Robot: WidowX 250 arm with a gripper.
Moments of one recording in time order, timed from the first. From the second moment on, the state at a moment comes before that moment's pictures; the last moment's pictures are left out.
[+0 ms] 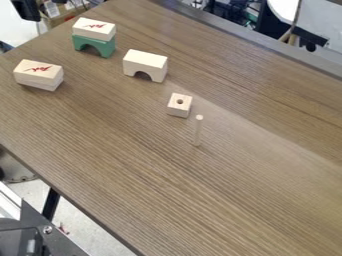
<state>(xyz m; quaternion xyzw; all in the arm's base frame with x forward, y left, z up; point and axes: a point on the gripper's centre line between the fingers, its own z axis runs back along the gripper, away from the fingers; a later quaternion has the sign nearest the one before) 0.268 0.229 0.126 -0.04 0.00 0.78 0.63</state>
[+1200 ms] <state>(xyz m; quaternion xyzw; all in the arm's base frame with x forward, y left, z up) 0.226 0.239 0.070 -0.08 0.00 0.84 0.54</state>
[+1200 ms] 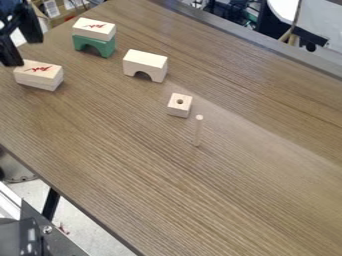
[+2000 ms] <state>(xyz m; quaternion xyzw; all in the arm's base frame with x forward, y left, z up) 0.231 0.236 0.060 -0.04 -0.02 0.84 0.54</state>
